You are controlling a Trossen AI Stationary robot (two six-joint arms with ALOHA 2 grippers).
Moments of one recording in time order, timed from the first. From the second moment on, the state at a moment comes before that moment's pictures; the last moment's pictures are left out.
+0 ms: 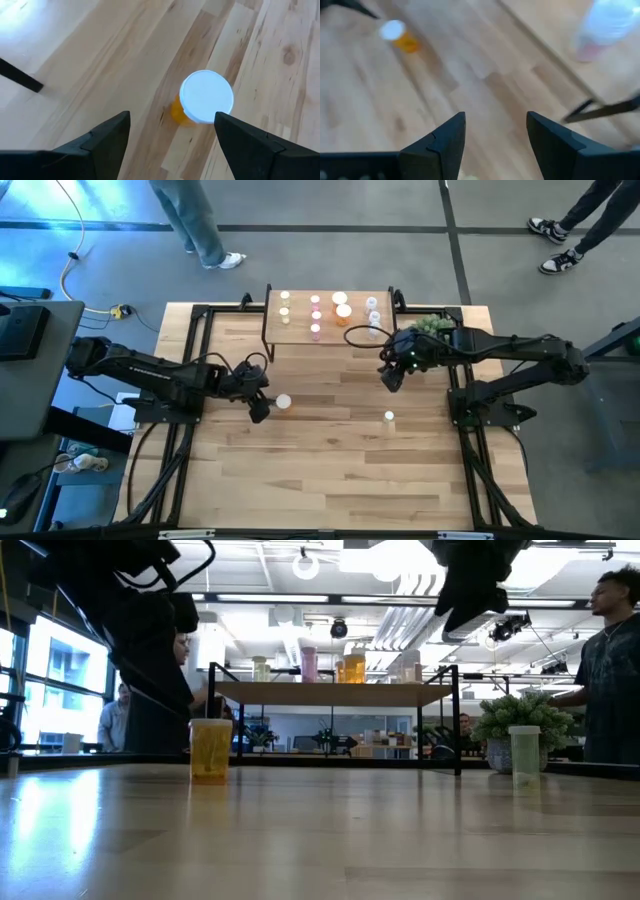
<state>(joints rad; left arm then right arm) 0.04 1.09 0.52 -0.33 -0.25 -0.49 -0.10 1.16 1.11 -0.87 0.15 0.50</state>
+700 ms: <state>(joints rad) 0.04 0.88 0.52 -0.52 -0.26 -0.47 -0.03 1.38 1.11 -0.44 0.05 0.21</state>
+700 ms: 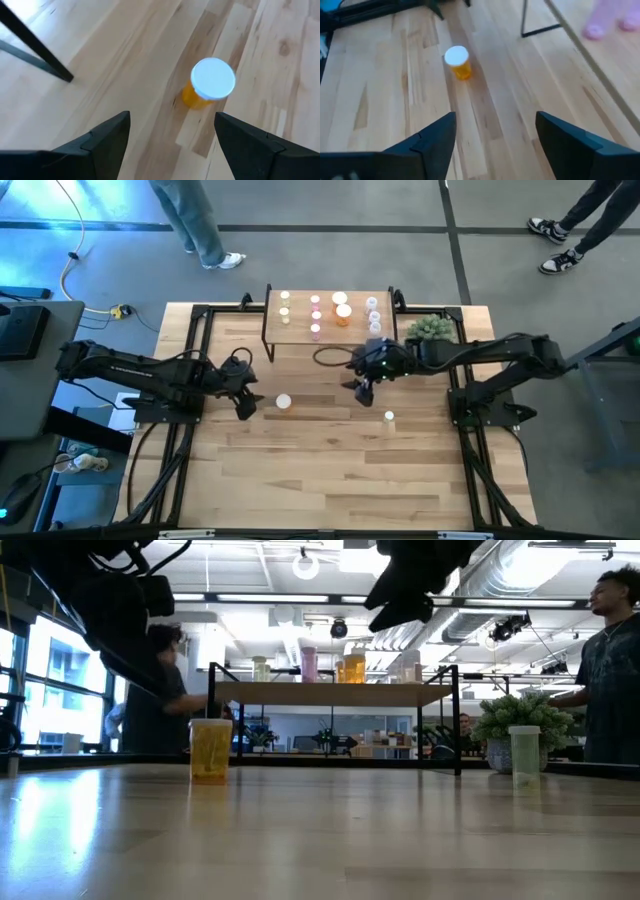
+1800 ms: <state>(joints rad) -0.12 0.89 0.37 -0.37 -0.39 -0.68 0.13 1.80 1.11 0.05 0.04 0.02</state>
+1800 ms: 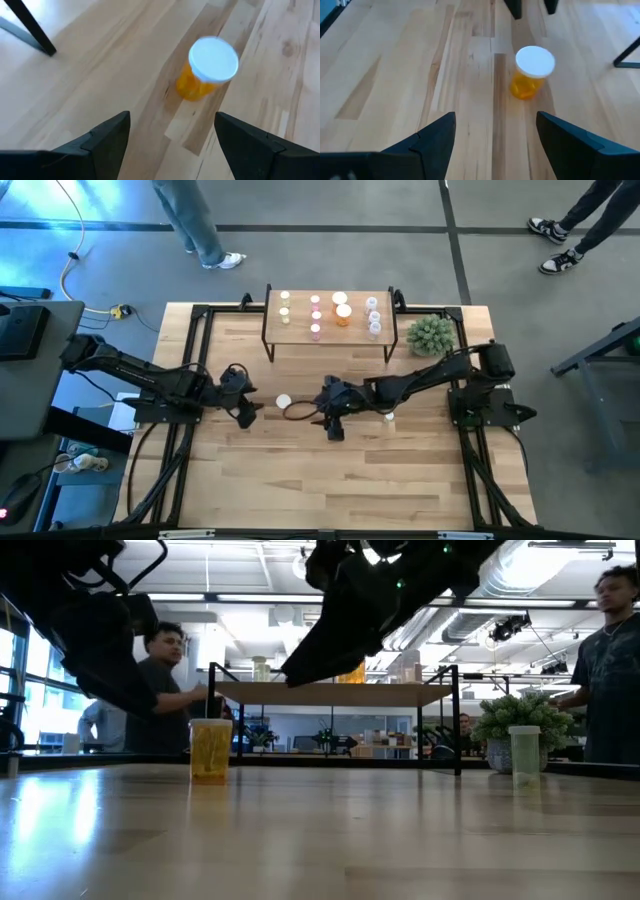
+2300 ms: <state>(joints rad) -0.13 0.89 0.37 -0.34 -0.41 -0.68 0.13 1.95 1.11 0.29 0.04 -0.03</state>
